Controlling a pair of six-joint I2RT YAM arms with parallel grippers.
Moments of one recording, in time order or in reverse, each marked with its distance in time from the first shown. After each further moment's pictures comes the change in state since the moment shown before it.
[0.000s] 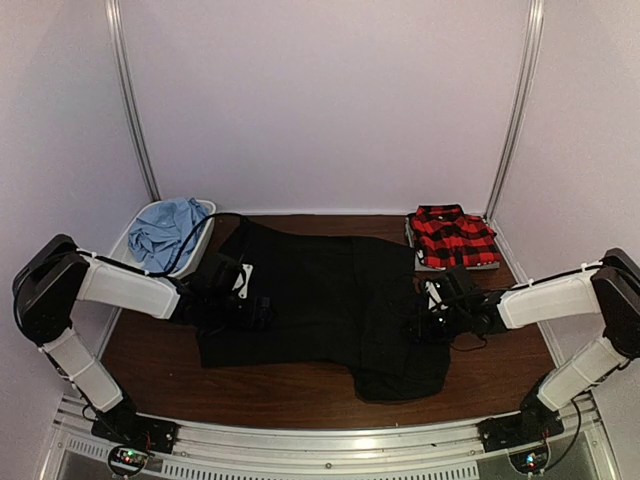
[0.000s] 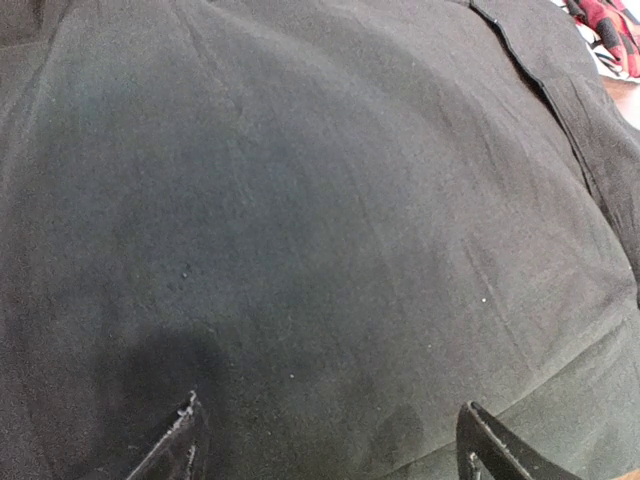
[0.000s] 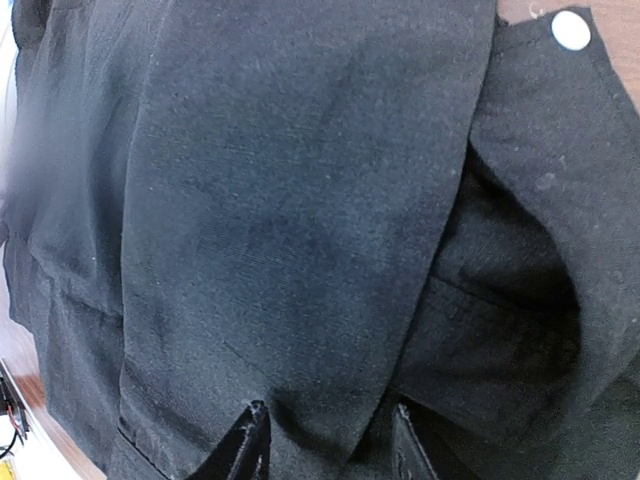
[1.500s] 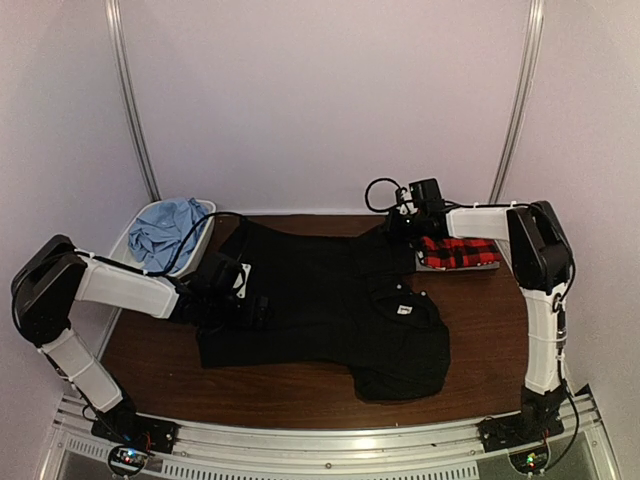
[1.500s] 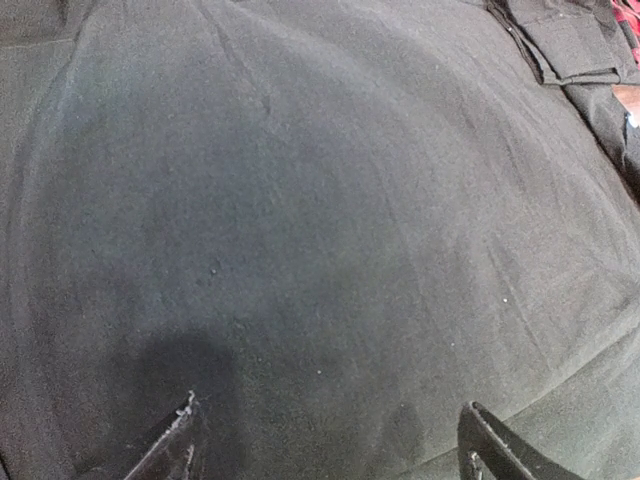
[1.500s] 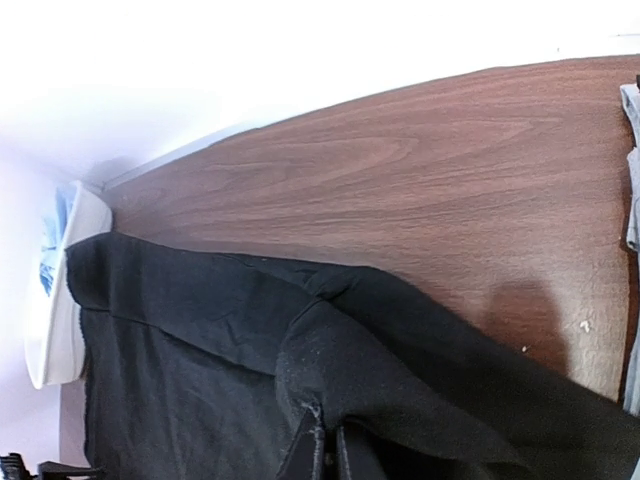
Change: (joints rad) left arm 0.000 -0.013 0.003 -0.031 -0.044 0.015; right arm -0.268 0.692 1.017 -0.029 -0.149 -0.117
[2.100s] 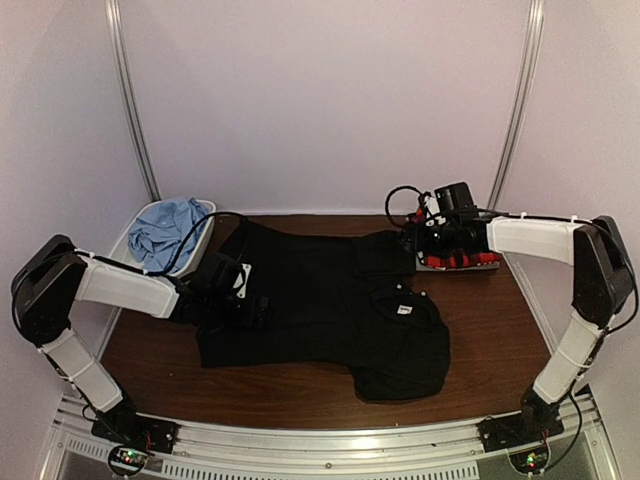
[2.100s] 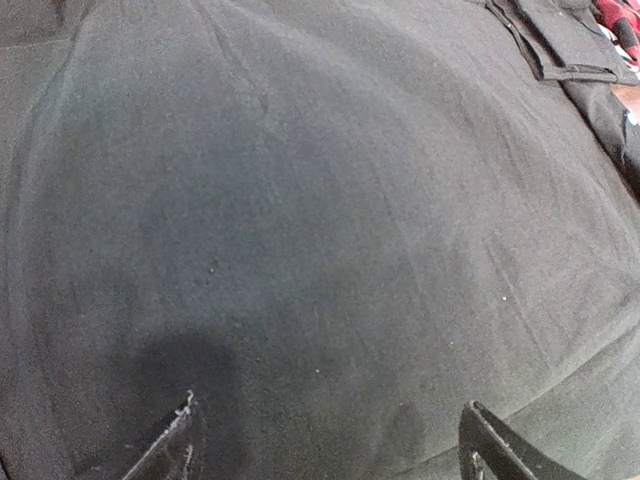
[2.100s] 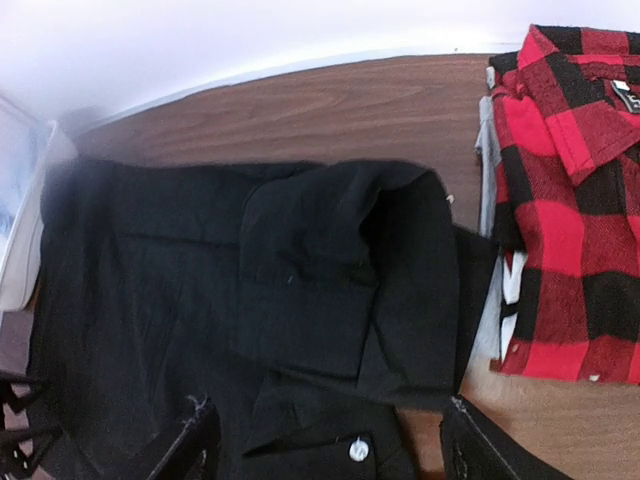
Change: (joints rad) left arm 0.000 0.001 0.001 -0.002 0.003 0.004; right arm 0.011 -0.394 -0.354 -0.120 0.165 -0.150
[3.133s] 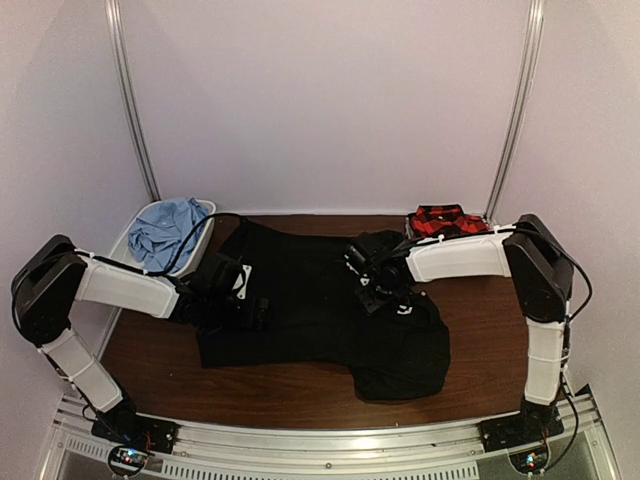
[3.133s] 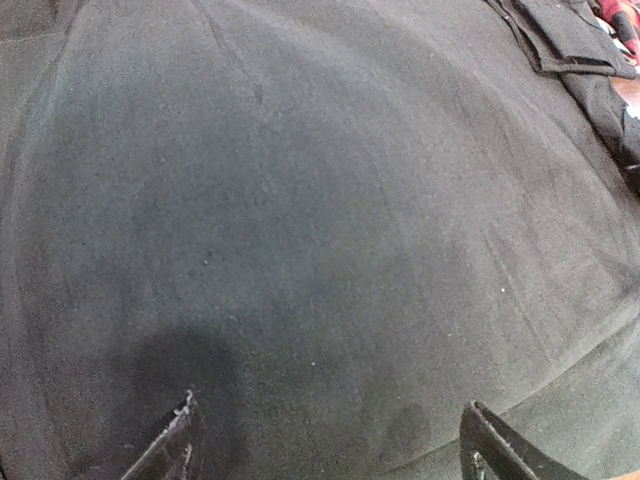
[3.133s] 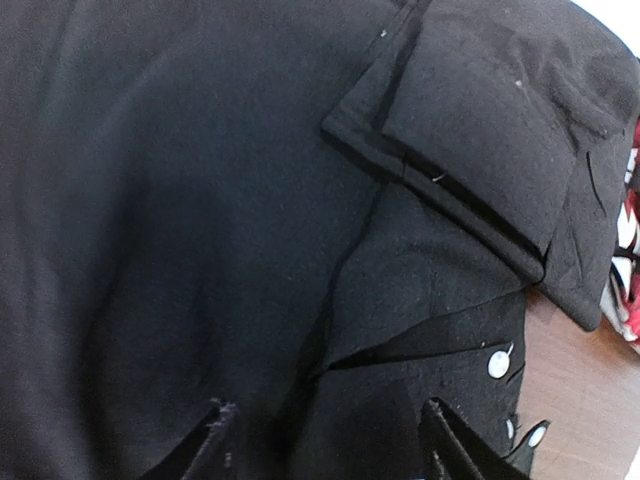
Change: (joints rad) left arm 0.000 0.000 0.001 -0.012 0.013 0.001; right arm 0.435 0.237 0.136 -0.328 0.515 -0.251
